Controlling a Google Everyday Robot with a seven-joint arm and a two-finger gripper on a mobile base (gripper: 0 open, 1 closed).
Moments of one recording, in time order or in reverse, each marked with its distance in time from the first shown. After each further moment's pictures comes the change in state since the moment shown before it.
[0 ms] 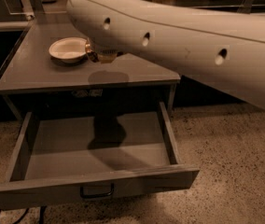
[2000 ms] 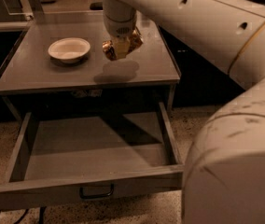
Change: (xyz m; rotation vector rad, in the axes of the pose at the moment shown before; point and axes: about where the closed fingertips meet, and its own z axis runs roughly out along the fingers) arm 0.049 -0.015 0.069 -0.327 0.015 -0.054
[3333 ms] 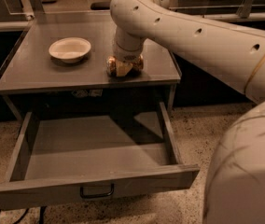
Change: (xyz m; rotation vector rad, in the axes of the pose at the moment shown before) arm 0.005 0.036 0.068 0.016 -0.127 0.064
